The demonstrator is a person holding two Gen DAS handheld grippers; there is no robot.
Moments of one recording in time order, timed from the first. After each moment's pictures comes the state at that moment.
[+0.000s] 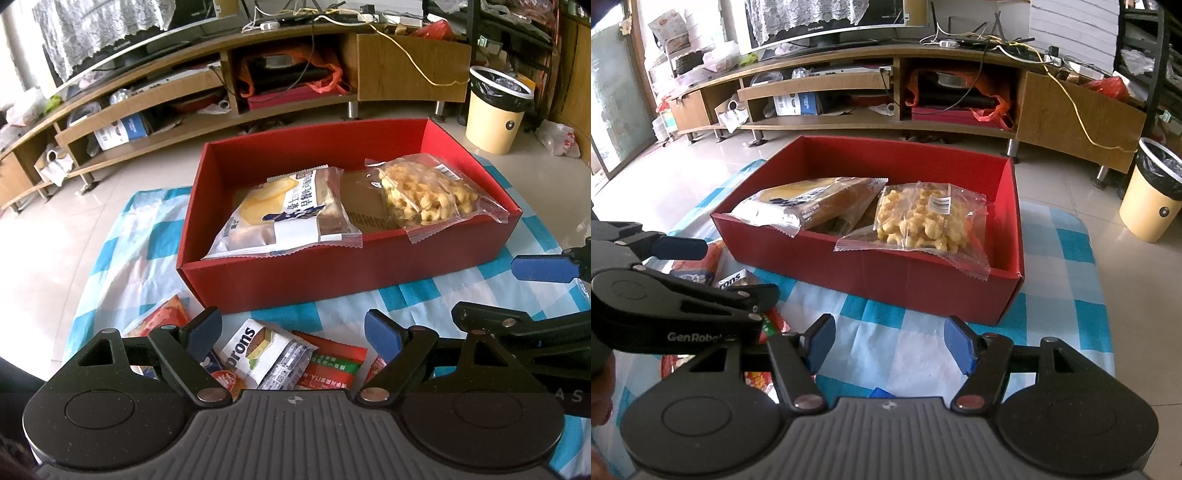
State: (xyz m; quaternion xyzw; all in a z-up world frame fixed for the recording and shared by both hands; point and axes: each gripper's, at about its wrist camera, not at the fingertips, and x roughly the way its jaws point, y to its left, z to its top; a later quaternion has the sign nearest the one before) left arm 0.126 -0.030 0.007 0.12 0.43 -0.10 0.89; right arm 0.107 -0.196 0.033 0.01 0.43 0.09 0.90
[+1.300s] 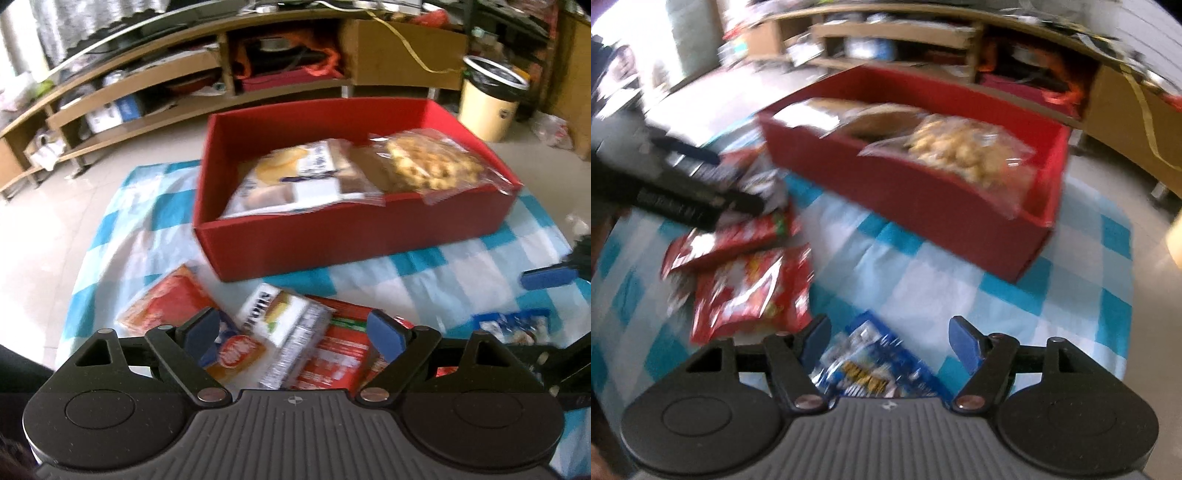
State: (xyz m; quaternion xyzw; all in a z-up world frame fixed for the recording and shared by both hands) left arm 0.118 -0.007 0.000 0.12 0.45 -0.13 0.87; right arm 0.093 -0.214 0.001 -0.09 0.47 0.23 0.85
